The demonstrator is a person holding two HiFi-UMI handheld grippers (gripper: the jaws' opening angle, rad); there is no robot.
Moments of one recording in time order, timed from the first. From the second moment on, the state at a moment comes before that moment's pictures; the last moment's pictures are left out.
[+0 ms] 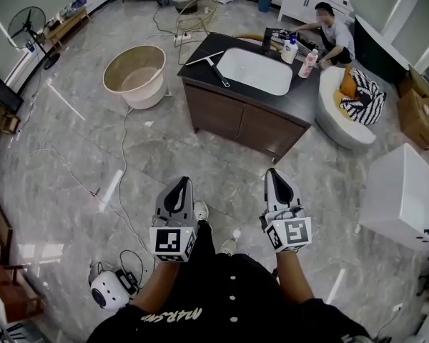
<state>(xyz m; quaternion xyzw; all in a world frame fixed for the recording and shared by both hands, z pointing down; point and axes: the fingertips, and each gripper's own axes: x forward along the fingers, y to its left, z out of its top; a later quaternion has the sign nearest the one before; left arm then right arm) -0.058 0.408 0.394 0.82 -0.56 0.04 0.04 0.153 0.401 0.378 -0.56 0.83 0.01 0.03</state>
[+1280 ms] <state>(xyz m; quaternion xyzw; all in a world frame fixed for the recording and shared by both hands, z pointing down) -0.127 0.151 0.394 0.85 -0.53 0.02 0.04 0.098 0.163 0.378 -0.61 0.79 0.03 0.02</state>
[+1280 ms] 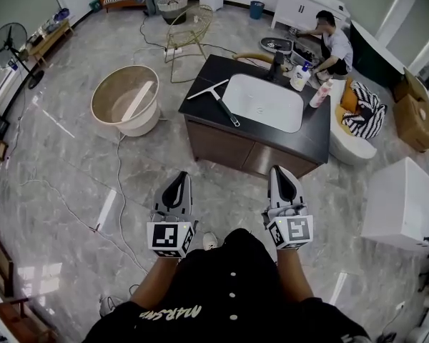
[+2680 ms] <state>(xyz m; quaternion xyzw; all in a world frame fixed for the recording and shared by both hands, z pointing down) -0.067 -0.147 0.385 0.83 -0.56 0.02 0.04 0.155 -0.150 0.380 -0.57 0.82 0.00 0.01</state>
